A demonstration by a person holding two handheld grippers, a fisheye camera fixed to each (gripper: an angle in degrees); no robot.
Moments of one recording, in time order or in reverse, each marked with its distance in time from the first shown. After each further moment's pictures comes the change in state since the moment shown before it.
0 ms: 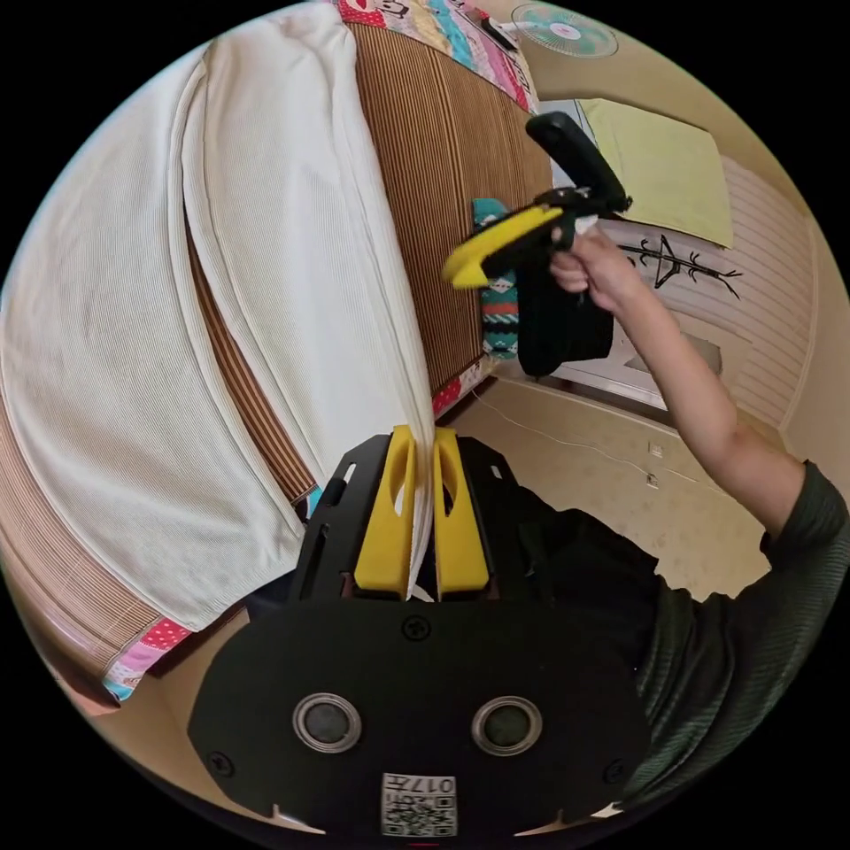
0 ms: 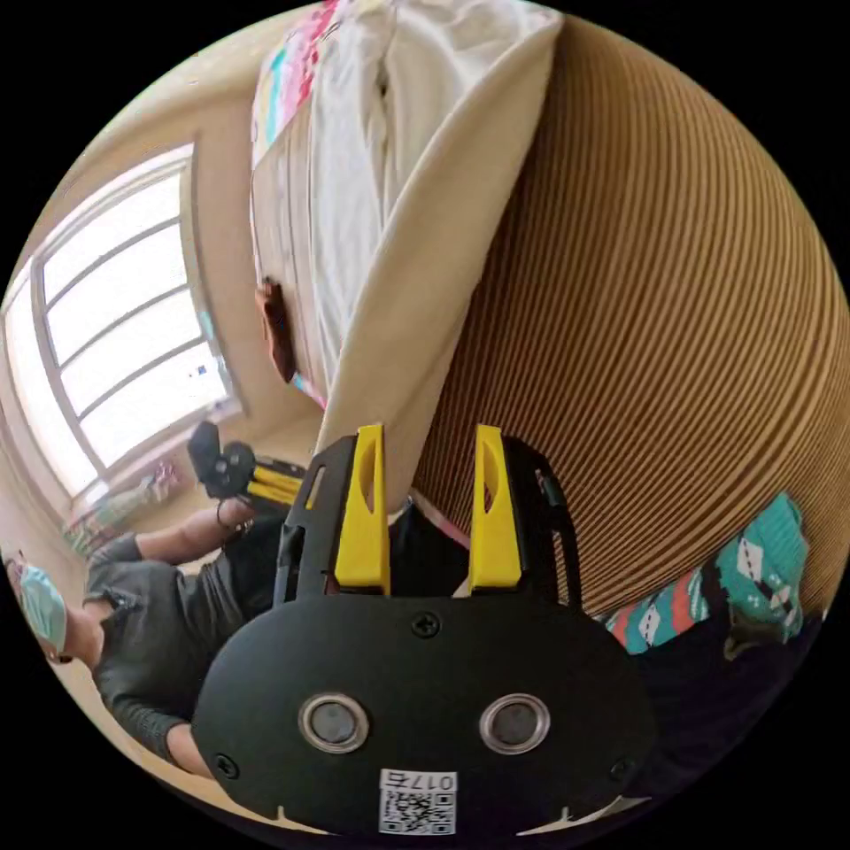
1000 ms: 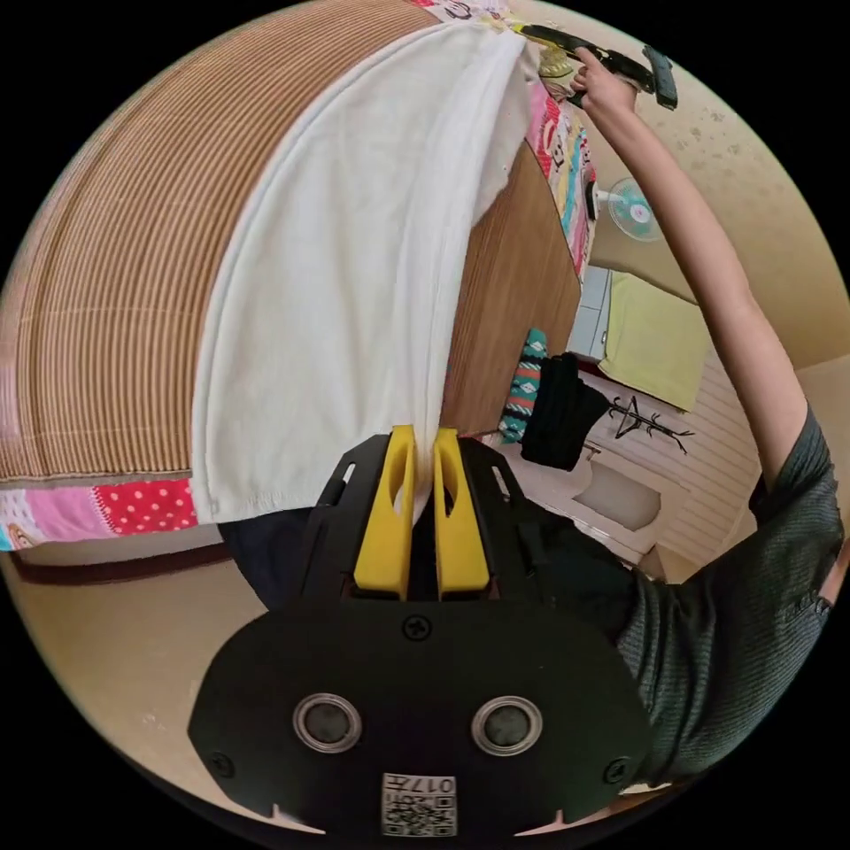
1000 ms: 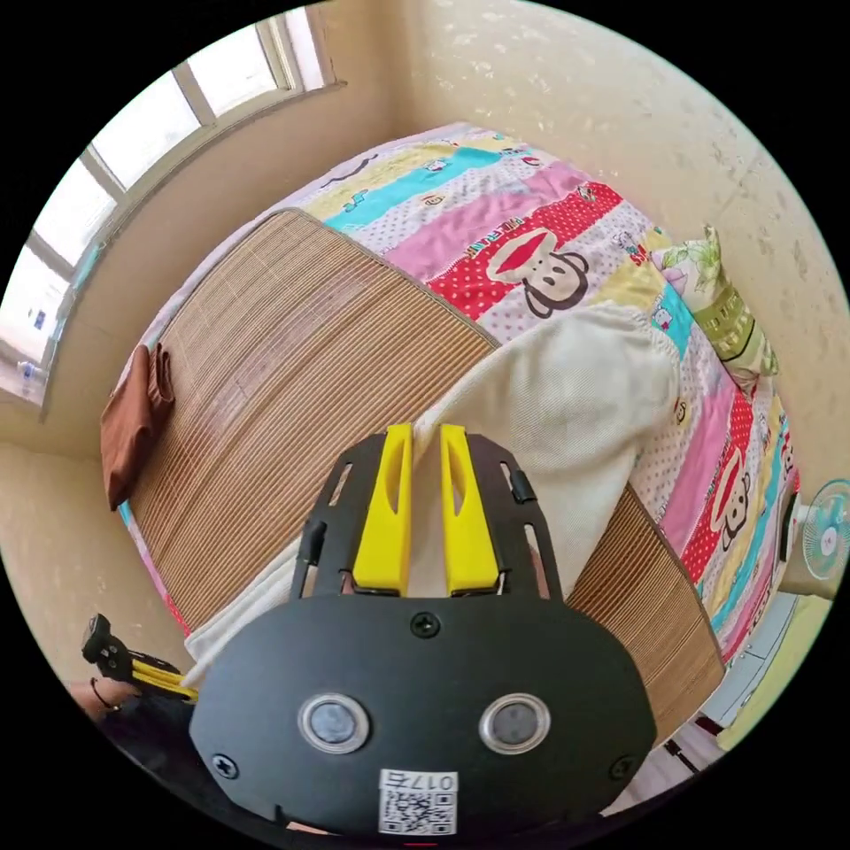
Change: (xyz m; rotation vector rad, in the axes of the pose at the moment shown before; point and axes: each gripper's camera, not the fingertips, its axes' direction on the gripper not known) left arm -0.089 0.157 -0.108 0.372 0.165 -0.434; right arm -0.350 -0.358 0.138 0.470 0.824 -0.482
